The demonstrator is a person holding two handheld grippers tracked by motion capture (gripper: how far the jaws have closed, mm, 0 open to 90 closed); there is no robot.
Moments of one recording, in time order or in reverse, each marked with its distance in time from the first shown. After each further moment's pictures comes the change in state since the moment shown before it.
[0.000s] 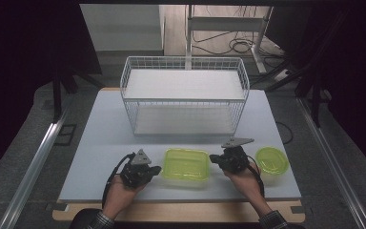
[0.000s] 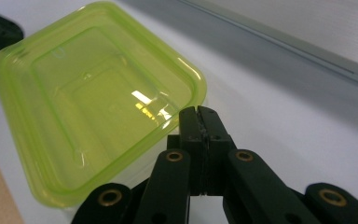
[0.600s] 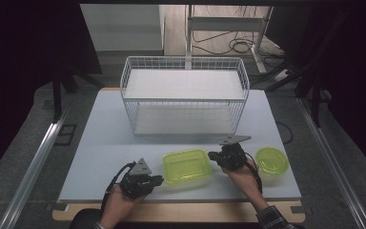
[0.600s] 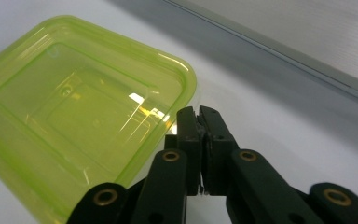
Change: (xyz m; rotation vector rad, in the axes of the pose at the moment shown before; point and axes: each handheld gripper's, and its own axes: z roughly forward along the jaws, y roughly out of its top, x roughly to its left) left arm -0.017 -0.013 -0.009 -0.004 -0.041 0.014; right arm -0.003 0.005 0.005 -0.002 -0.012 -0.025
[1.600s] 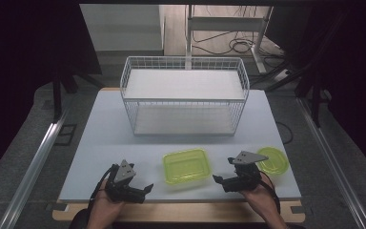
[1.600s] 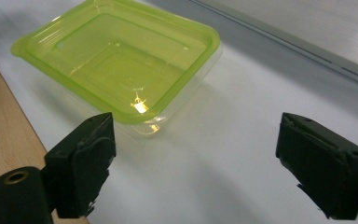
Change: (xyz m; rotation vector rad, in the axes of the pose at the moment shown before) left arm 0.010 -0.027 -0.022 -0.076 0.200 0.005; right arm 0.021 -0.040 -0.046 -0.063 -0.011 -0.056
